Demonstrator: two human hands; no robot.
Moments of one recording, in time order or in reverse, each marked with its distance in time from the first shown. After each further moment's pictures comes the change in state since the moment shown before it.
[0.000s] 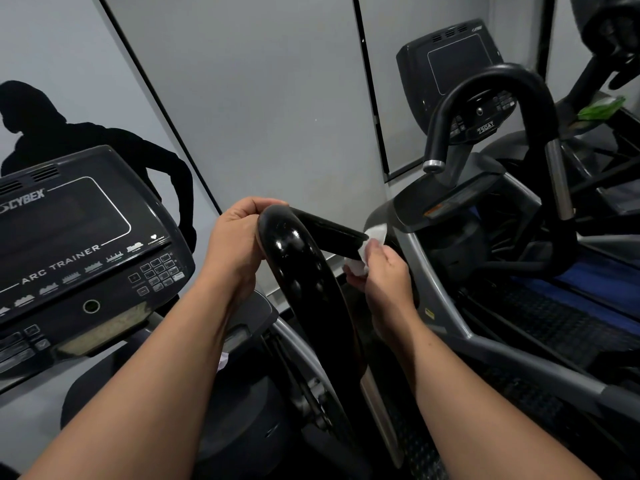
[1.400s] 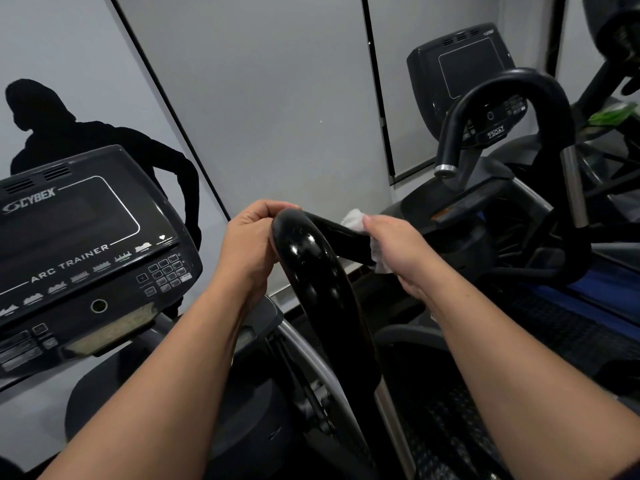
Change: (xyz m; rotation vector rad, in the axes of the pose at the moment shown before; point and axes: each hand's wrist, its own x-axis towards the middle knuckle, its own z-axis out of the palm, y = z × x) left_hand 0.001 0.001 -0.001 -0.009 -0.013 -0.002; right_hand 0.036 -0.051 0.000 -0.334 -0.273 0.082
